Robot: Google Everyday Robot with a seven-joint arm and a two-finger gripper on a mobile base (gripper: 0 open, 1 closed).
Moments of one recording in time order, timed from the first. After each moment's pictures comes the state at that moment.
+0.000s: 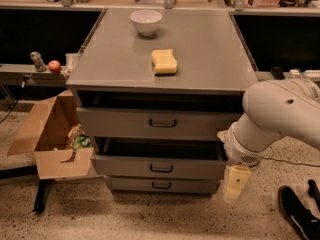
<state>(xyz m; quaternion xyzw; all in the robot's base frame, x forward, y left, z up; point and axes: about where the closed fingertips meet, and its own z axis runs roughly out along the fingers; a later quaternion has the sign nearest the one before) 0.435 -0.188 0.710 -0.65 0.75 0.03 0.09</state>
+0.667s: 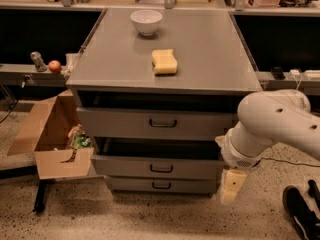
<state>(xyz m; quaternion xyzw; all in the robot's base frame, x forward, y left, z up) 0.443 -0.192 0.677 -0.65 0.75 0.03 0.09</state>
